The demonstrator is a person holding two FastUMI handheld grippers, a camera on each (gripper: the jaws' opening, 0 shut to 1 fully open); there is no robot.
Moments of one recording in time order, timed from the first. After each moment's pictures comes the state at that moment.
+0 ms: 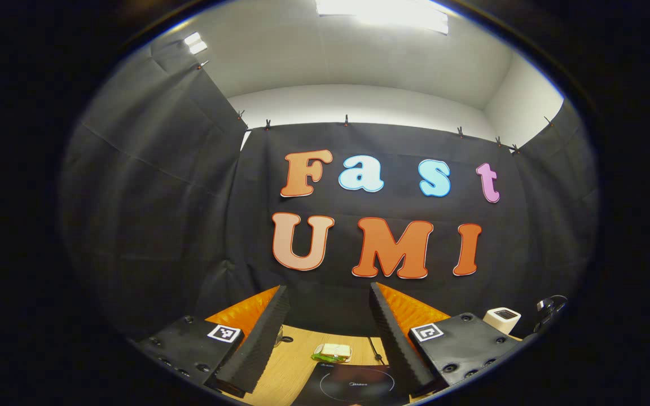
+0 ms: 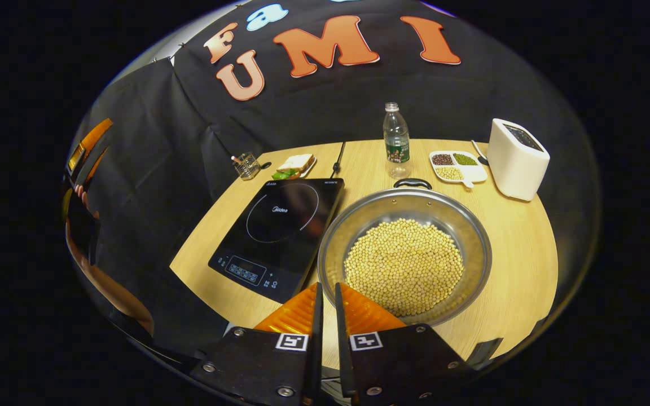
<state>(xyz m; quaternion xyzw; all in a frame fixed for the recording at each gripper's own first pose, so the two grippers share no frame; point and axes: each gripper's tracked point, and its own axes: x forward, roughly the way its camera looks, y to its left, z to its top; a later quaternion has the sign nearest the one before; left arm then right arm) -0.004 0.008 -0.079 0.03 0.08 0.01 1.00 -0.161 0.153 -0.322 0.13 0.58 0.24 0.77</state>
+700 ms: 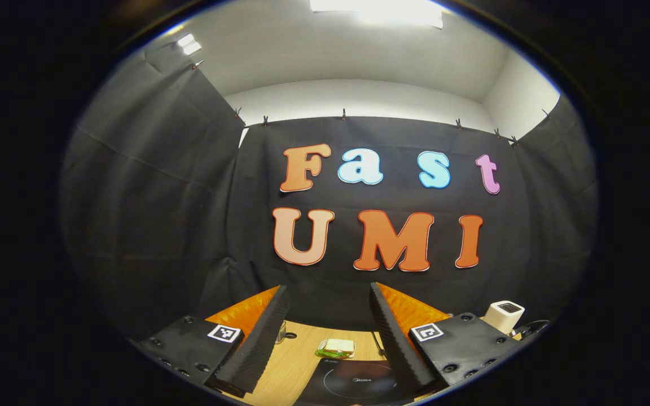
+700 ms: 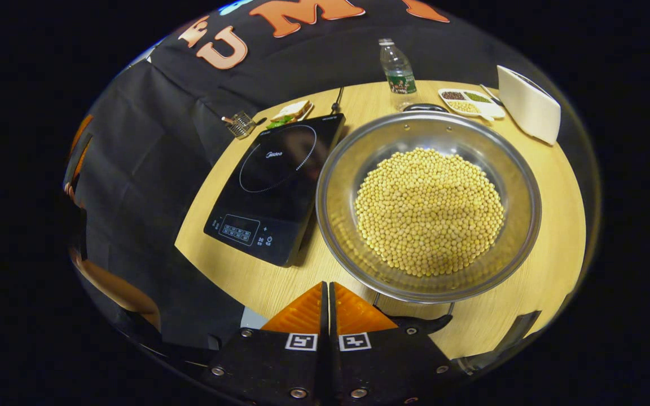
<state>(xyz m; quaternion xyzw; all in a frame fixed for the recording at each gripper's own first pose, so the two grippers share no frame) -0.008 0.006 -0.086 0.05 0.10 0.01 0.99 -0.221 0.171 -0.368 0.16 0.68 0.25 0.67</state>
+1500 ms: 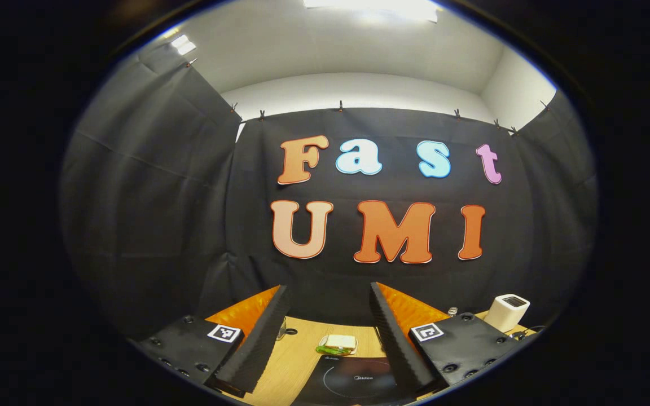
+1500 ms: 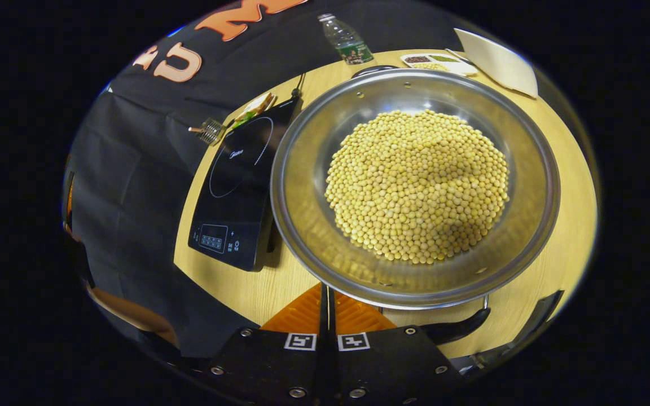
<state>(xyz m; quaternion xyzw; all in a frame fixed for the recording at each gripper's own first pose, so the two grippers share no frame) 0.003 -0.004 -0.110 0.05 0.12 0.02 0.99 -0.225 0.156 -0.414 0.21 0.72 0.18 0.64</state>
